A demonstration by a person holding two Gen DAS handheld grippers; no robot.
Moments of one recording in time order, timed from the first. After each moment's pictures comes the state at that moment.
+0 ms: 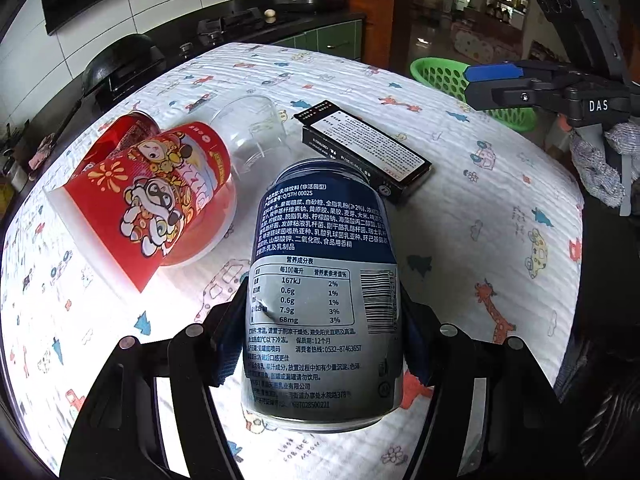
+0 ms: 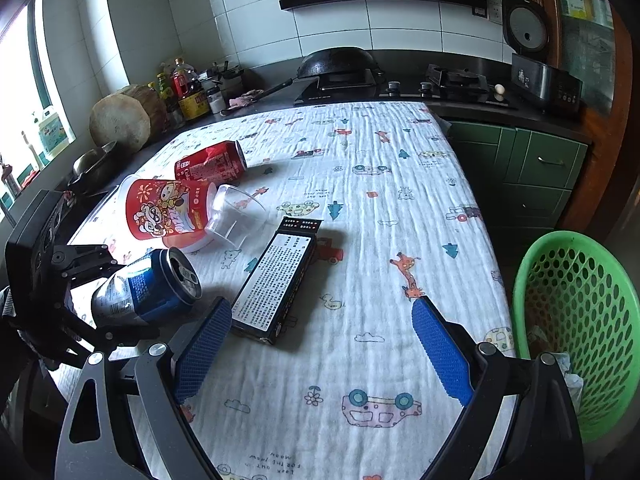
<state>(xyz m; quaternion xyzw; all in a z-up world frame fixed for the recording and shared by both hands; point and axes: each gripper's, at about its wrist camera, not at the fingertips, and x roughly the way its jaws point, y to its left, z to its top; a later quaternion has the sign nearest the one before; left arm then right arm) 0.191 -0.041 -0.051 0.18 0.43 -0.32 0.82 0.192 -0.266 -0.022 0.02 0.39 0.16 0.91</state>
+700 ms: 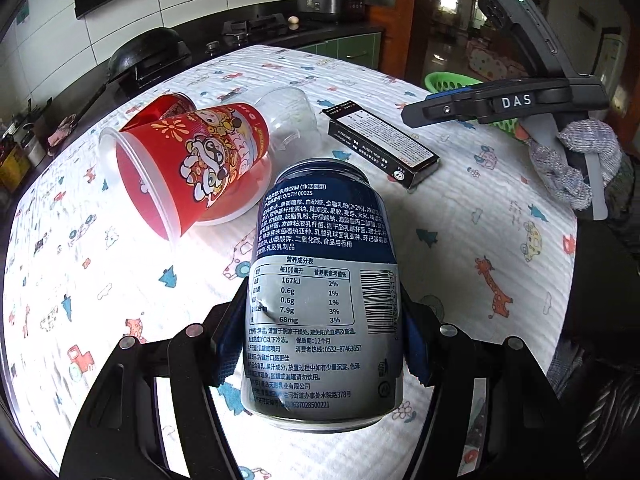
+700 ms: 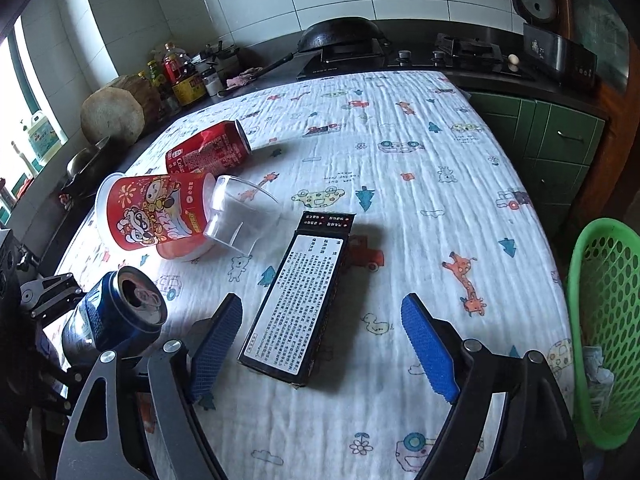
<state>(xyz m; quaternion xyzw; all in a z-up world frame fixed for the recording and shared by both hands) 0.173 -0.007 -0.048 0.15 0.42 -0.30 0.84 0.238 -0.230 -0.048 0.04 0.43 0.16 0.89</state>
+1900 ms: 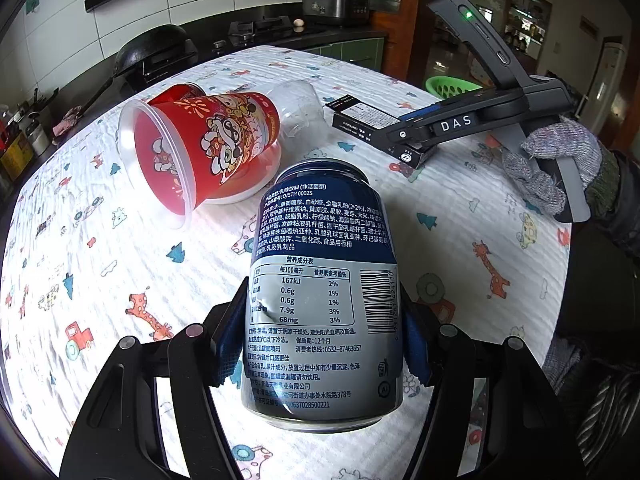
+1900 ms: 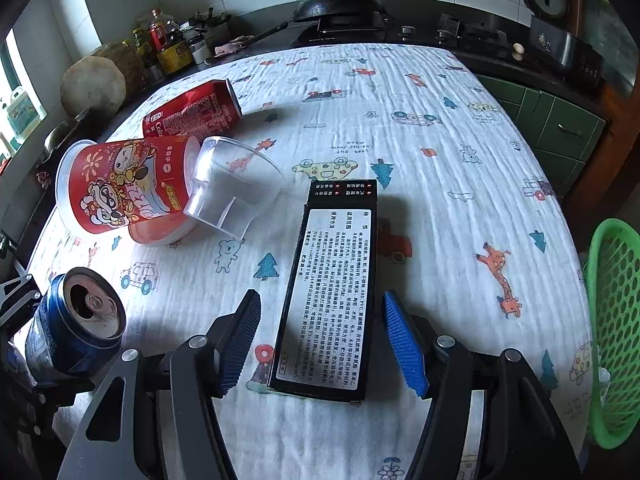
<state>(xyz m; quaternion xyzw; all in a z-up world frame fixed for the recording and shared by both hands) 0.164 0.007 -0.054 0.14 0.42 -0.30 0.85 0.255 -0.199 -0.073 0.00 0.47 0.14 0.87</state>
